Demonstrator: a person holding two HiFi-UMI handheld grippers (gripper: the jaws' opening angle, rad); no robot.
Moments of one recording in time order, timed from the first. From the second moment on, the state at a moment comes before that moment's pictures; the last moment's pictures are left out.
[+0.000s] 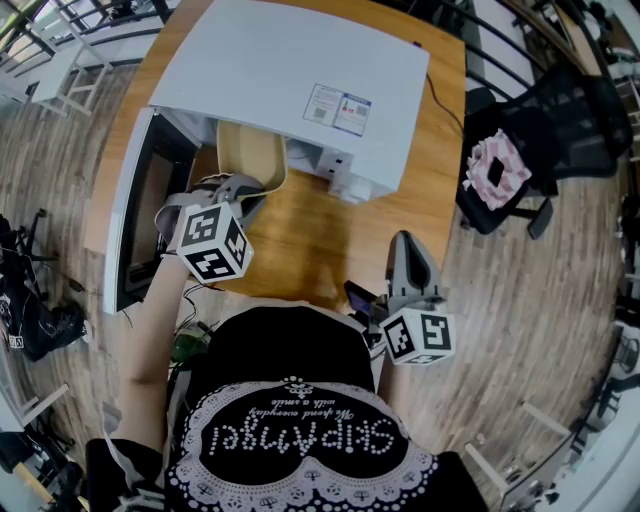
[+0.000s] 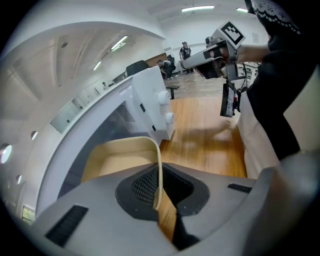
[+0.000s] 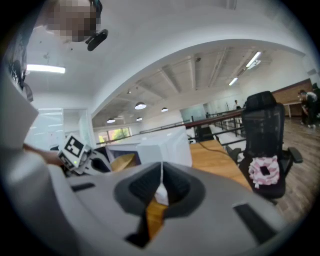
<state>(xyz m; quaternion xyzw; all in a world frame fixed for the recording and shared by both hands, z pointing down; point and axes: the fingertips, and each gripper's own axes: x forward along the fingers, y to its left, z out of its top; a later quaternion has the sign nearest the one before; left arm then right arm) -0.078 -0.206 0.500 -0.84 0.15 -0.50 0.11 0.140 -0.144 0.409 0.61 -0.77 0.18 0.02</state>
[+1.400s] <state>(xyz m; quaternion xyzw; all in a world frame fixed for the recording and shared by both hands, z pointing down) -0.119 -0.063 0.467 -0.84 0.07 -0.52 0.15 0.106 -0.112 0.401 0.60 -0.78 0.17 0.03</state>
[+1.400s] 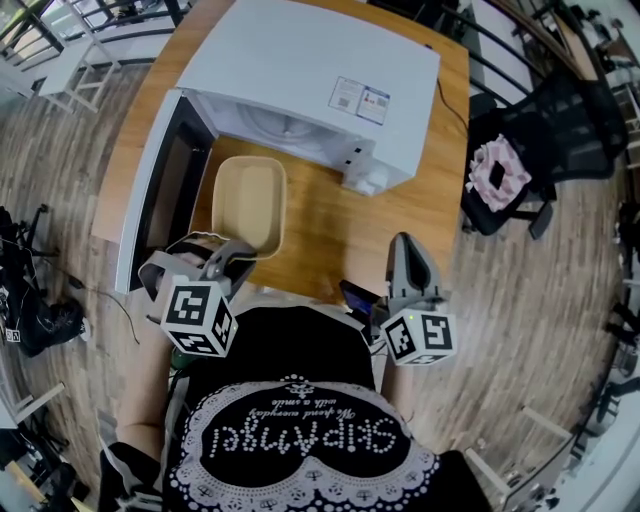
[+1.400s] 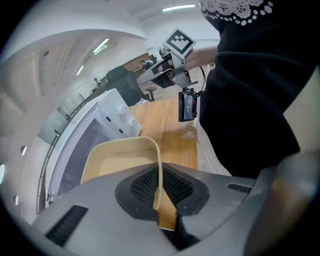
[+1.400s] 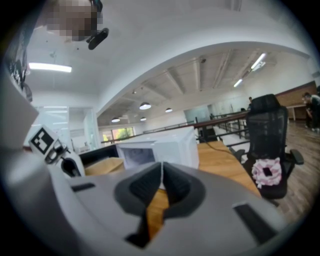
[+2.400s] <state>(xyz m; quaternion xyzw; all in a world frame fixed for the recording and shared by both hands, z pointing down) -0.094 0.009 0.466 -0.83 0.08 -0.54 0.14 0.129 -0.071 0.396 0.57 -0.80 0.16 0.05</state>
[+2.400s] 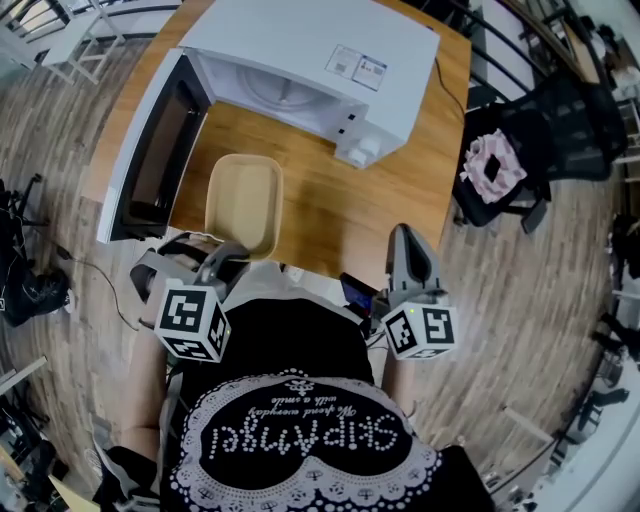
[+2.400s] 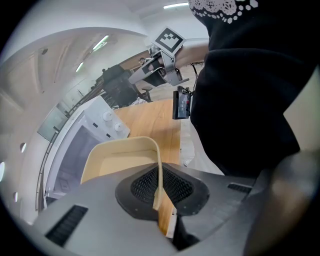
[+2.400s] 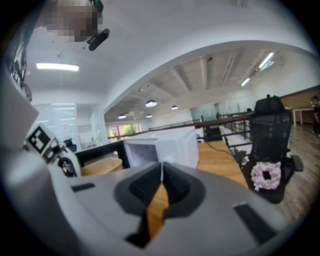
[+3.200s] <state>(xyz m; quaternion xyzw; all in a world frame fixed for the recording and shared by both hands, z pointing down) -0.070 0.017 0.469 -0.82 0.07 -0.54 0.15 0.169 -0.056 0.411 0.58 -0.79 0.16 0.05</state>
